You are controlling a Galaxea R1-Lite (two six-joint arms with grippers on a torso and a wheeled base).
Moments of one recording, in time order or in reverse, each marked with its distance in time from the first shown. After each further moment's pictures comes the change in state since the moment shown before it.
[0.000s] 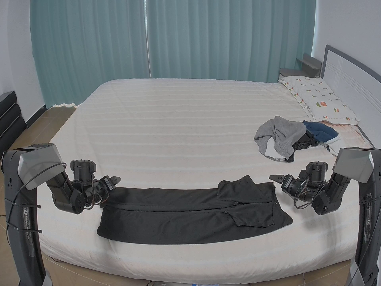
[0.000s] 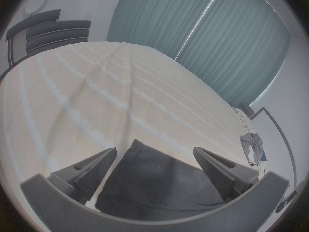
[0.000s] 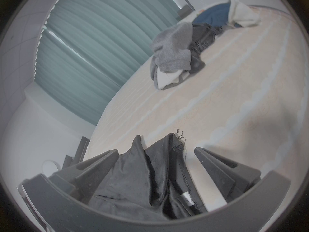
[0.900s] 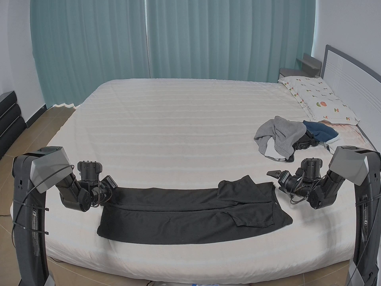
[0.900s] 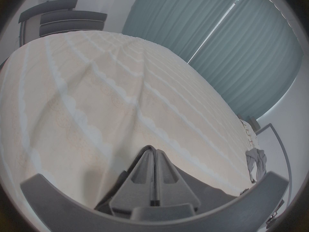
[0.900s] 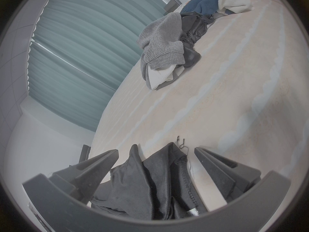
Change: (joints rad) left arm -0.003 0.109 -0.152 0.071 0.059 -0.140; right arm 0.008 0.053 -0.162 0.132 -0.012 0.105
